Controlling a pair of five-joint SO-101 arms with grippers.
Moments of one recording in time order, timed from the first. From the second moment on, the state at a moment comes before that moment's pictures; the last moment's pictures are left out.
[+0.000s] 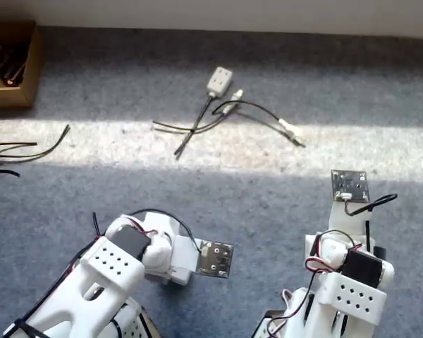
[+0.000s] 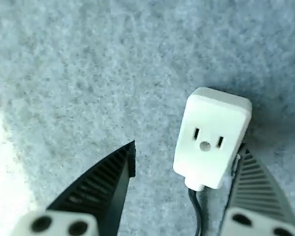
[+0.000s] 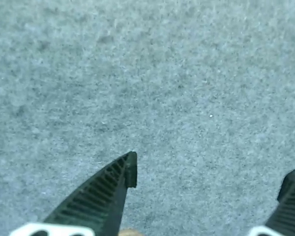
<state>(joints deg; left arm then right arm) 25.4 -50.9 72.0 58.9 -67.3 17.1 -70.1 67.0 78.8 20.7</state>
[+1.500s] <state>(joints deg) 27.9 -50.9 67.6 60.9 -51.2 17.1 -70.1 67.0 78.8 20.7</state>
